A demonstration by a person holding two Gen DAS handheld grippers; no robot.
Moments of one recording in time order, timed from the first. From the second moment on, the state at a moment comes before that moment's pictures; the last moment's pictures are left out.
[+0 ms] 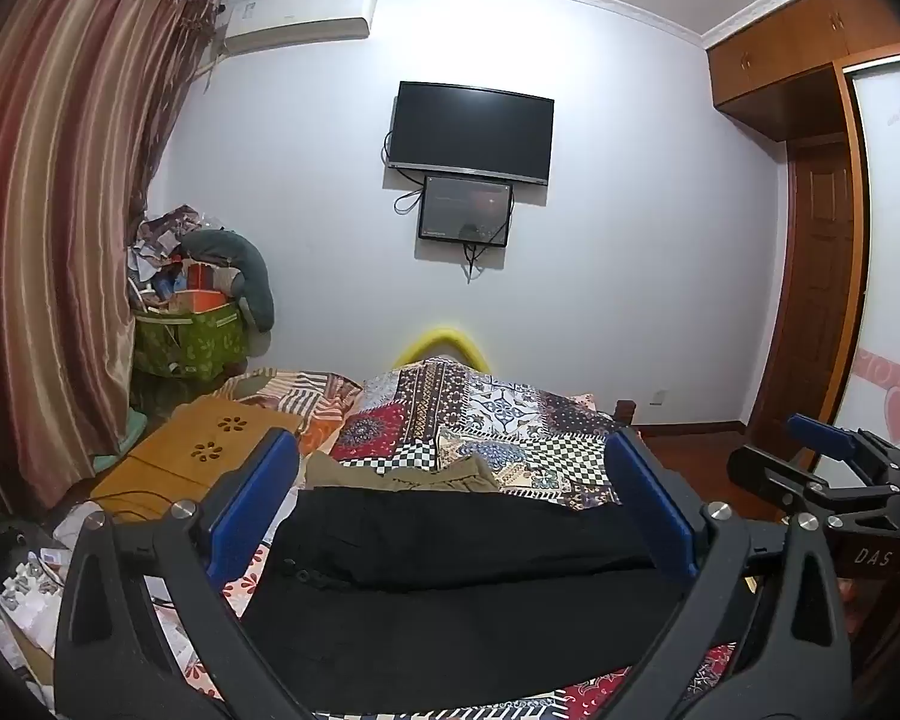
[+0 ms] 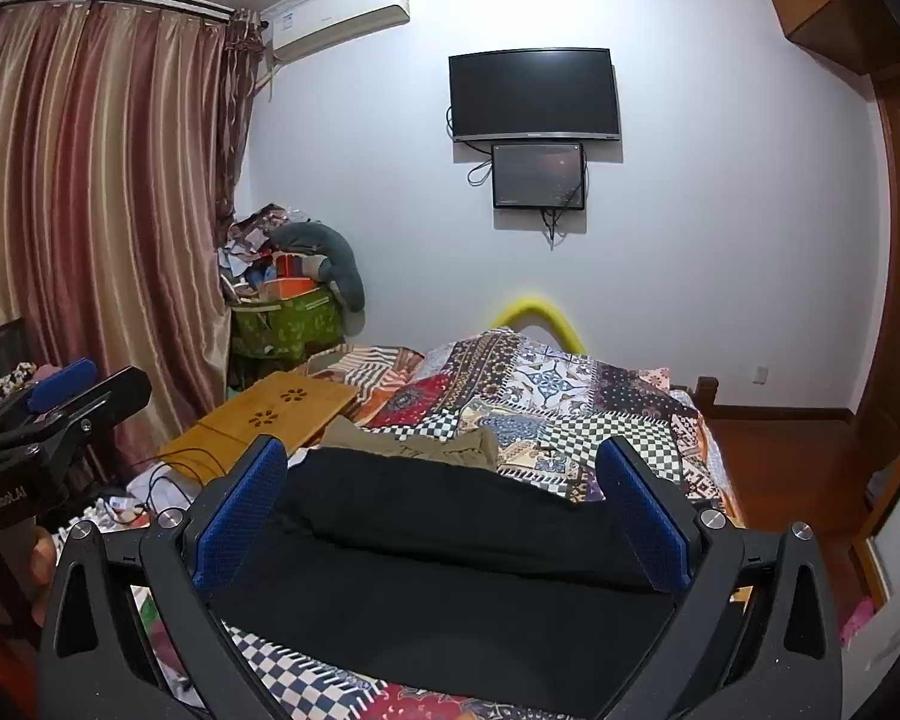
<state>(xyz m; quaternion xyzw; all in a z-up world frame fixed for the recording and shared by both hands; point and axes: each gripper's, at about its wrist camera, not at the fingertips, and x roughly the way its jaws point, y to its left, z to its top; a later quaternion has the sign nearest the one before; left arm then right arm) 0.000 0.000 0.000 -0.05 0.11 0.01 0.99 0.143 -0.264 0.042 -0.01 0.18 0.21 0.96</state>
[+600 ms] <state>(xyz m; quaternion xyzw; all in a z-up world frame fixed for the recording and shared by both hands) 0.001 -0.001 -0.003 -0.05 0.11 0.00 0.99 0.144 -0.264 0.043 -0.01 0.18 0.22 0.96</state>
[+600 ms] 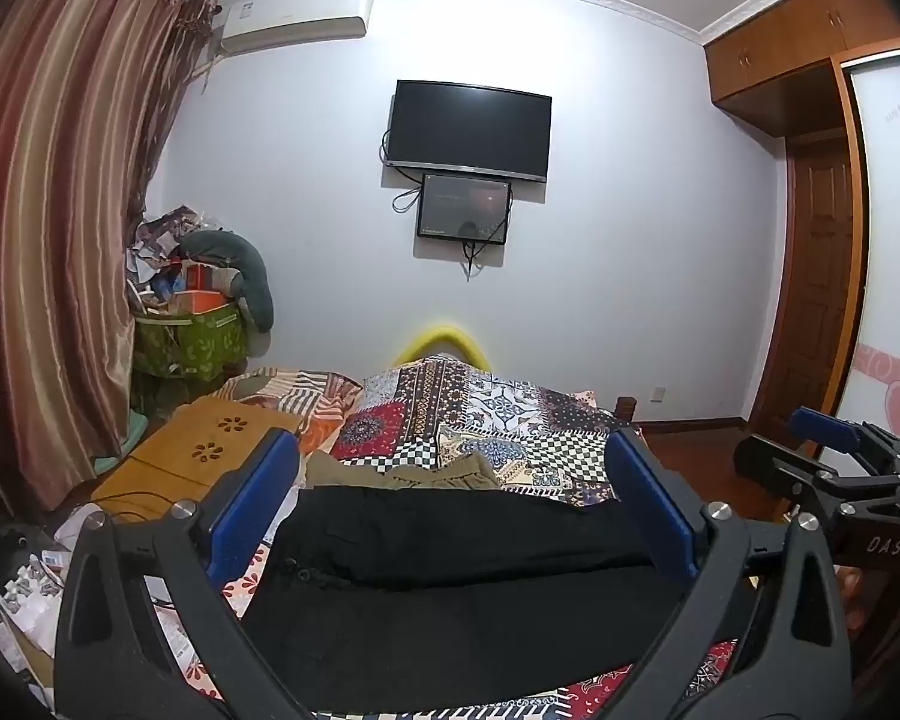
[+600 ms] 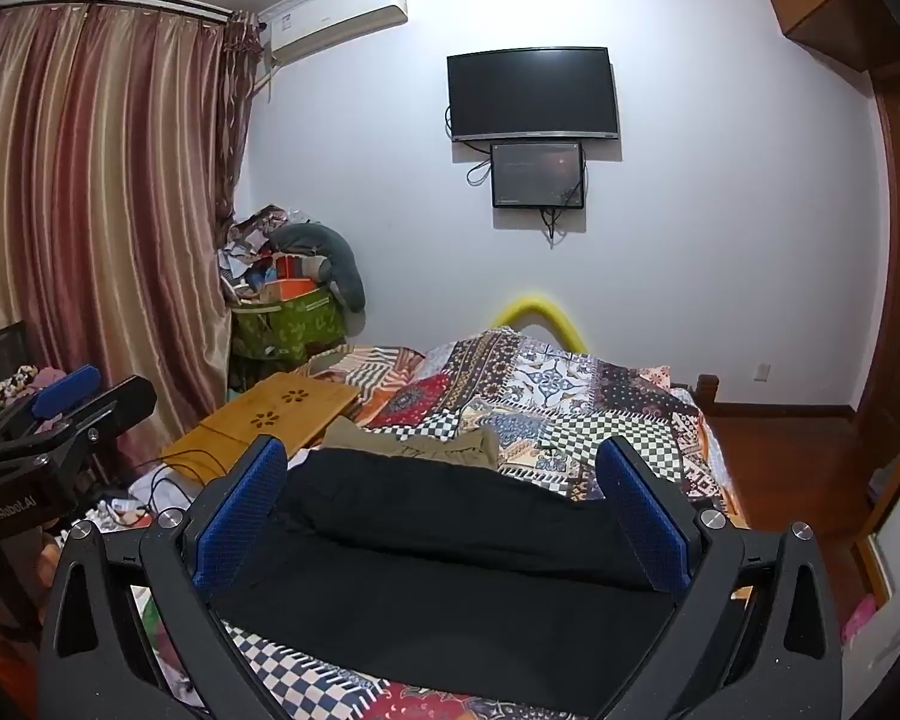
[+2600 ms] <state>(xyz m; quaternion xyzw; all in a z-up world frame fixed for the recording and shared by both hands) 0.003 -0.005 0.000 -0.05 0.11 0.00 0.99 0.141 -0.269 0.048 -0.01 0.18 0.21 0.96</state>
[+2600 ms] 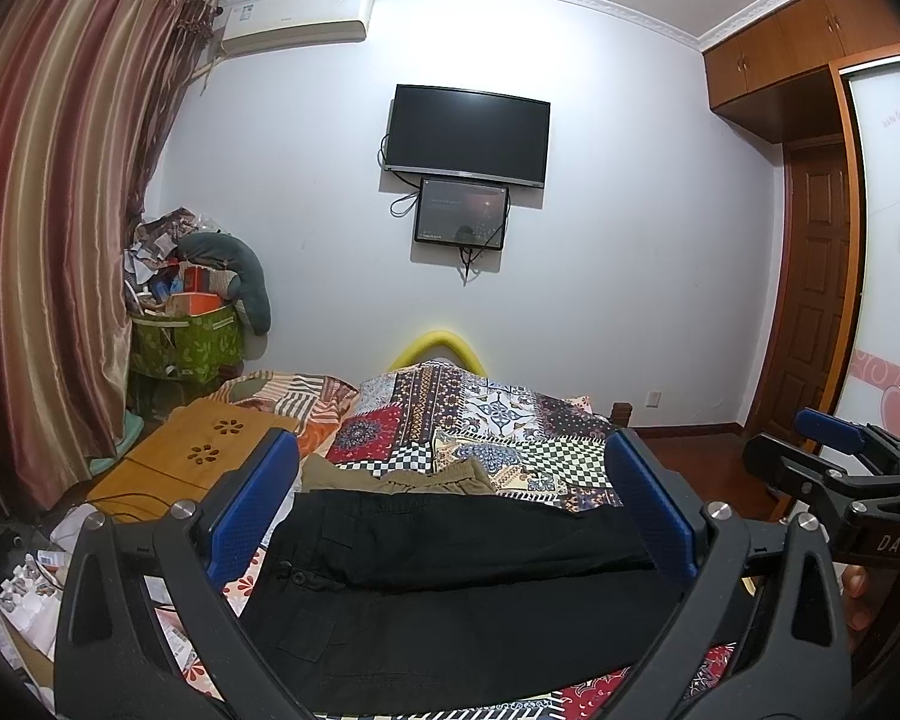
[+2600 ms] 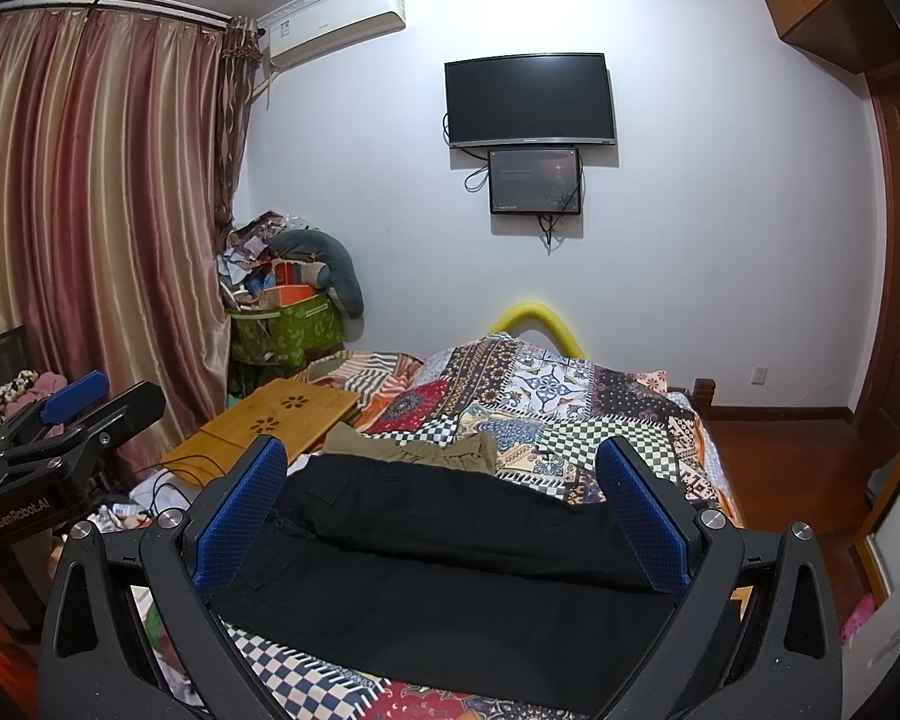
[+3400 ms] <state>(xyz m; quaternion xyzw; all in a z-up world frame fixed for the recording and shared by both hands) 0.070 0.006 -0.034 -0.05 0.17 0.02 0.98 0.185 -0.305 0.006 0.01 0.24 0.16 0.96</state>
